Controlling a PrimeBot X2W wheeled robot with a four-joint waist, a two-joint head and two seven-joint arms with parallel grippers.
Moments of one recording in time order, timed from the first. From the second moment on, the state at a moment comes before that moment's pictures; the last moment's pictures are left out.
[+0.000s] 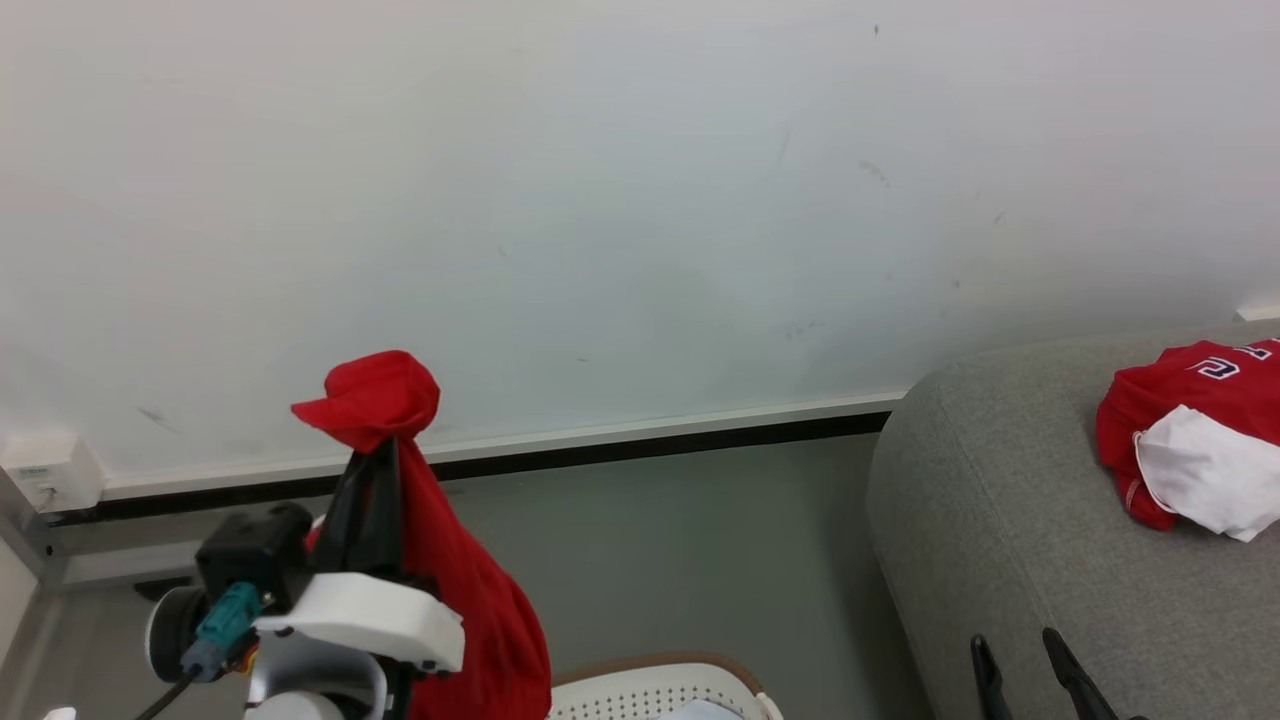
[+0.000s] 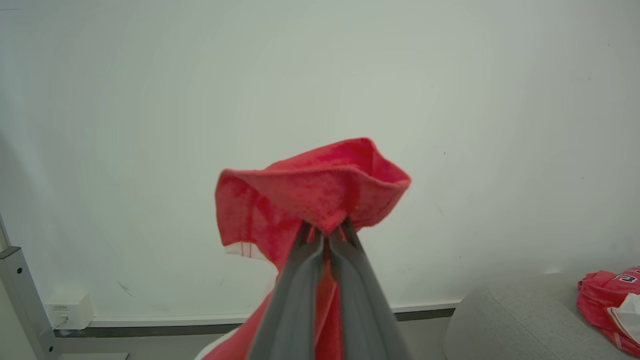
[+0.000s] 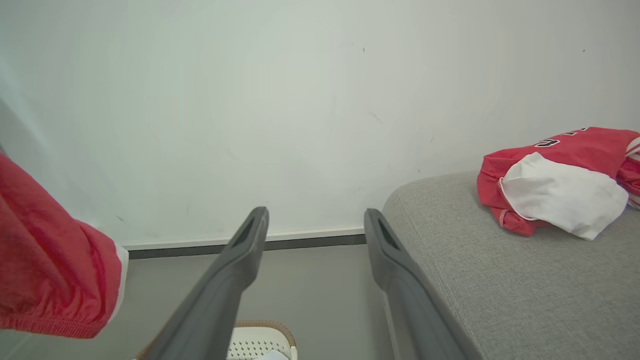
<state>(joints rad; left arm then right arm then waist) -0.18 0.27 -0.32 -0.08 -0.36 0.32 -0.08 0.08 -0.05 0.10 0.23 0.26 0.13 -0.26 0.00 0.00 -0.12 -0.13</state>
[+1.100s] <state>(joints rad) -0.23 0.26 -0.39 -0.11 -0.35 0.30 -0.05 -0.35 -0.18 0.79 0.27 0.39 0.13 -0.15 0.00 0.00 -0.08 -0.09</state>
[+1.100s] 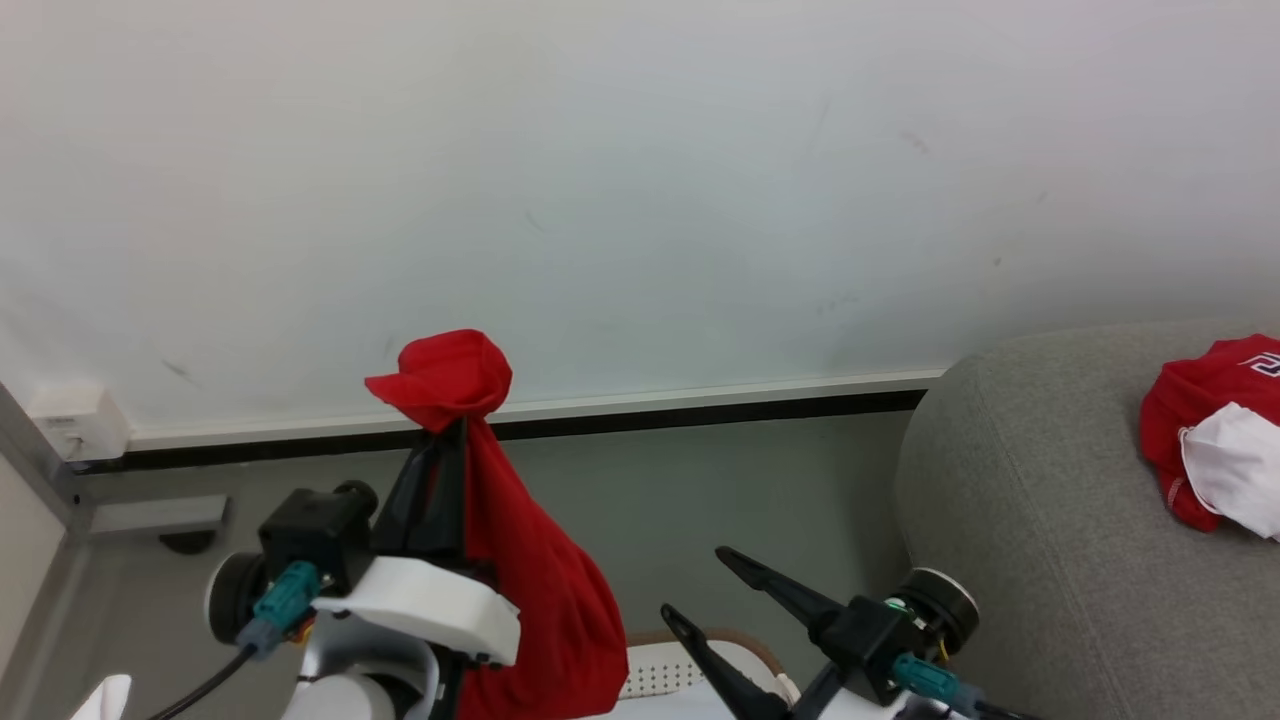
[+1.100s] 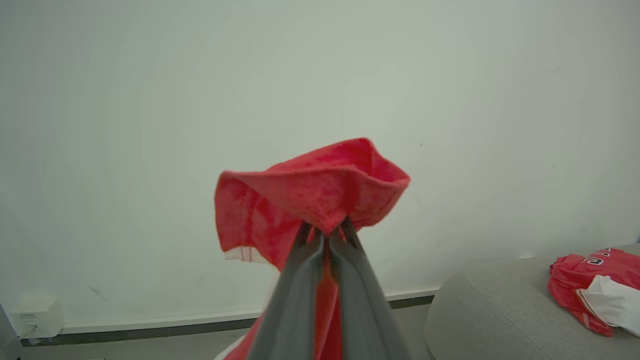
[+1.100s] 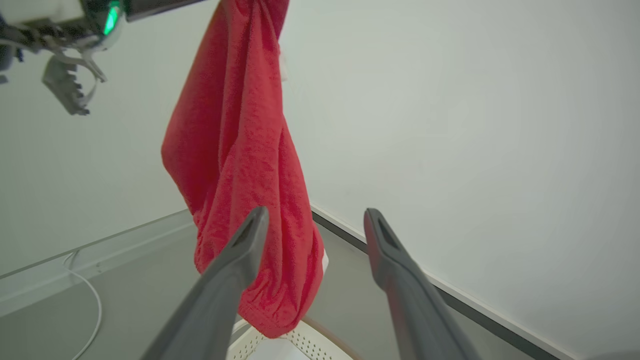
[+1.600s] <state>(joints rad) -0.29 0.21 -0.48 -0.08 -0.35 0.26 -0.05 -0.64 -0.08 1.03 0.57 0.57 0.13 -0.20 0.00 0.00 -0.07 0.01</state>
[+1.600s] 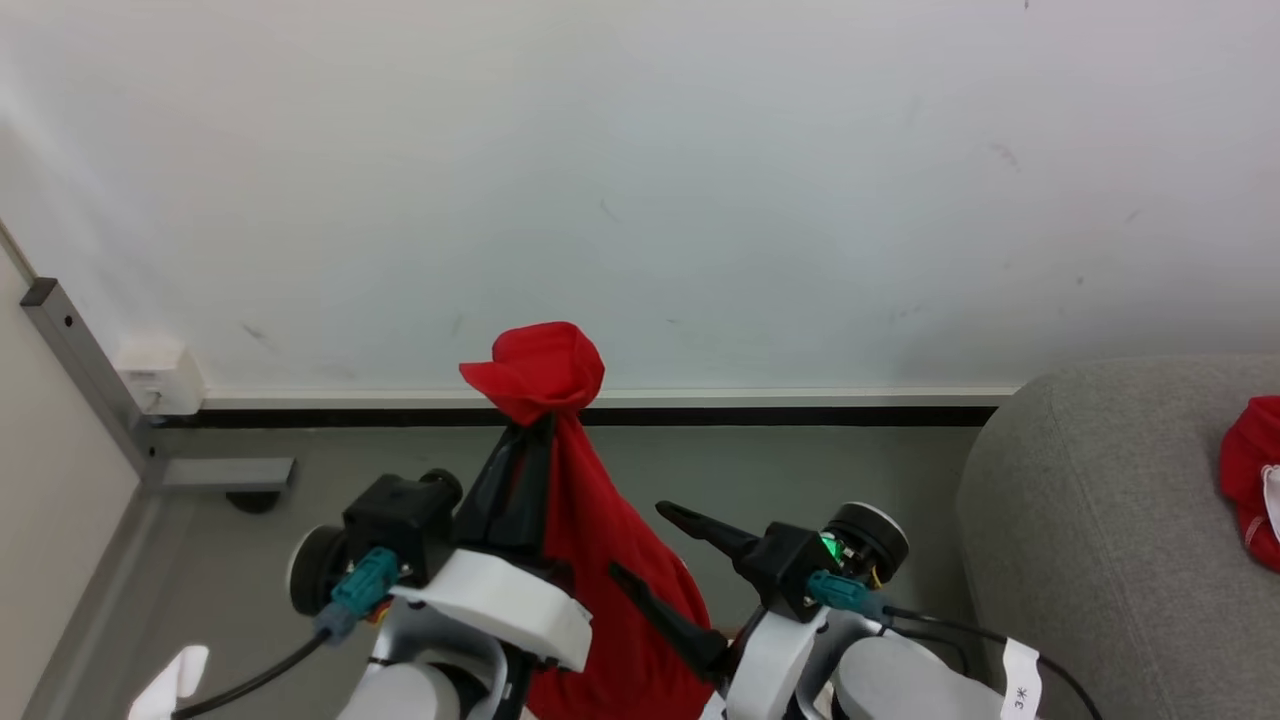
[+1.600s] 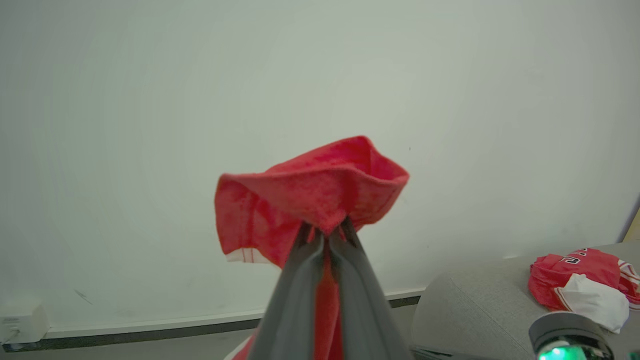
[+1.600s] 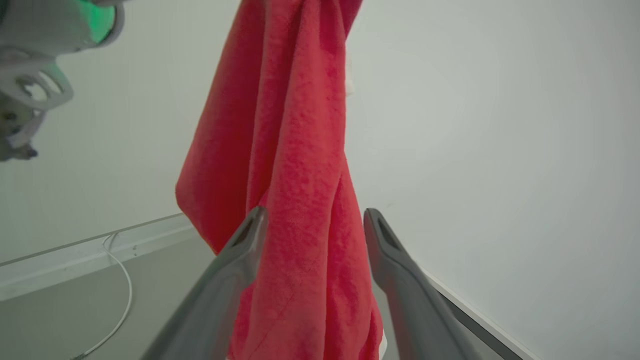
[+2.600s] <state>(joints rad) -0.34 0.16 -0.53 -0.05 -0.37 0.23 -0.07 -0.79 -0.05 1.27 0.72 0.90 0.13 -0.26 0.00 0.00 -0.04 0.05</state>
